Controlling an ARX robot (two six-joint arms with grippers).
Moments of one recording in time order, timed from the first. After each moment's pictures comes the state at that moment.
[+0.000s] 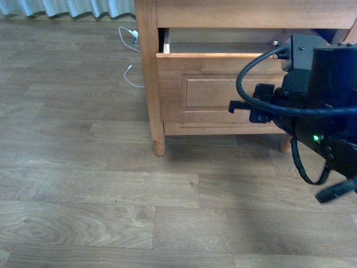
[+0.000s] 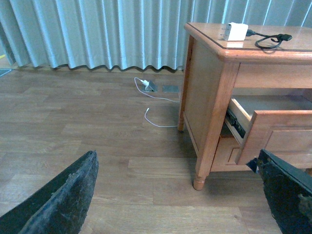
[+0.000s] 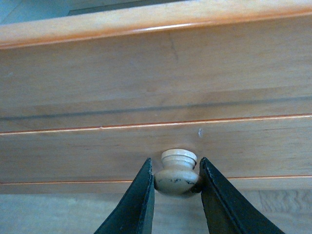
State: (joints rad) left arm 0.00 0.00 0.01 0.00 0.00 0.00; right arm 0.29 2.22 0.82 1.04 0.12 0.20
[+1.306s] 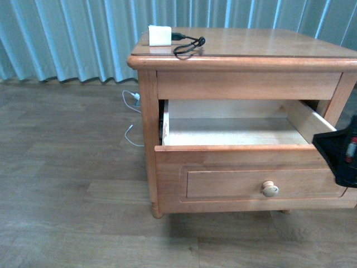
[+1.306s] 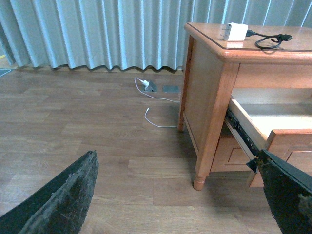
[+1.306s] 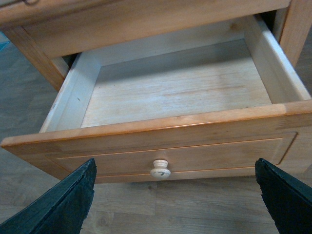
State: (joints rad) left arm 0.00 0.00 0.01 0.00 0.00 0.00; right arm 0.16 1.32 0.37 0.61 -0.05 0.24
